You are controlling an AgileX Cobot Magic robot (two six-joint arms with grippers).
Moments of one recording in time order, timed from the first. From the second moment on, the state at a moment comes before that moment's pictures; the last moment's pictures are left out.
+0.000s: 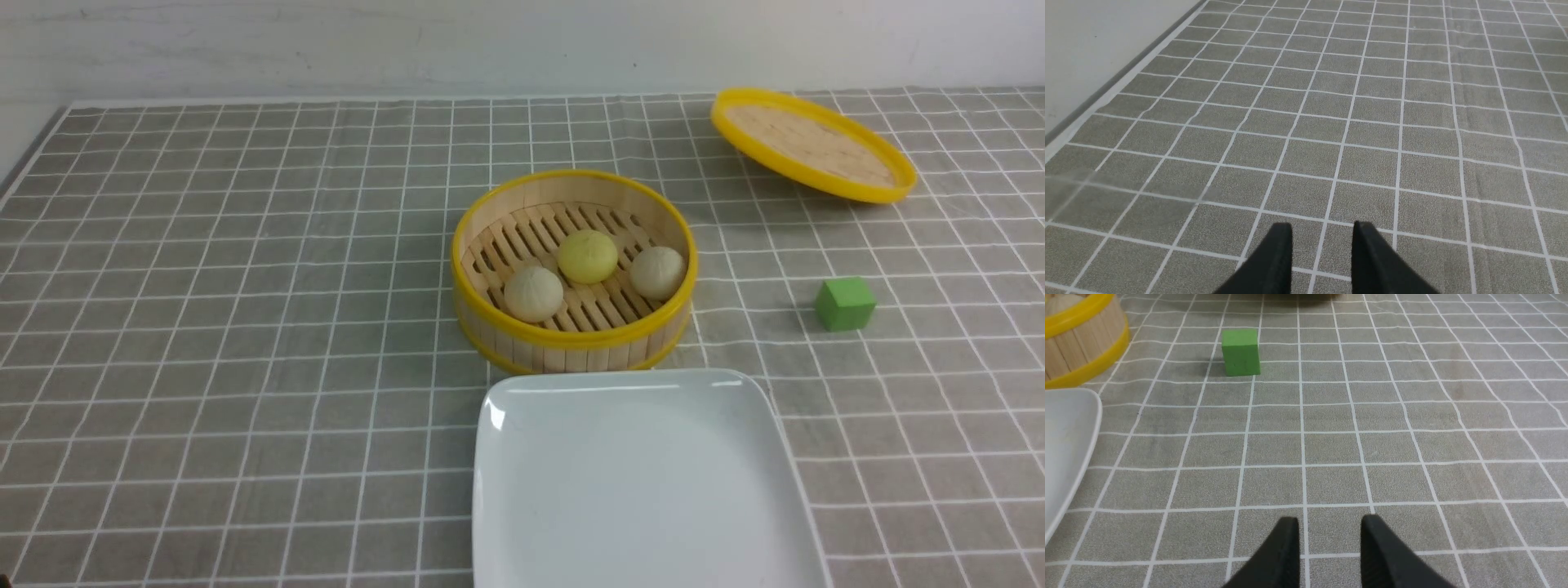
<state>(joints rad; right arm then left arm) 0.02 -0.01 0.02 -0.12 0.40 0.15 0.02 -0.01 0.02 0.36 0.39 -0.36</state>
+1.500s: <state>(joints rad) 0.02 0.01 -0.09 0.39 0.31 0.35 0.01 -0.01 -0.01 -0.34 0.19 -0.97</state>
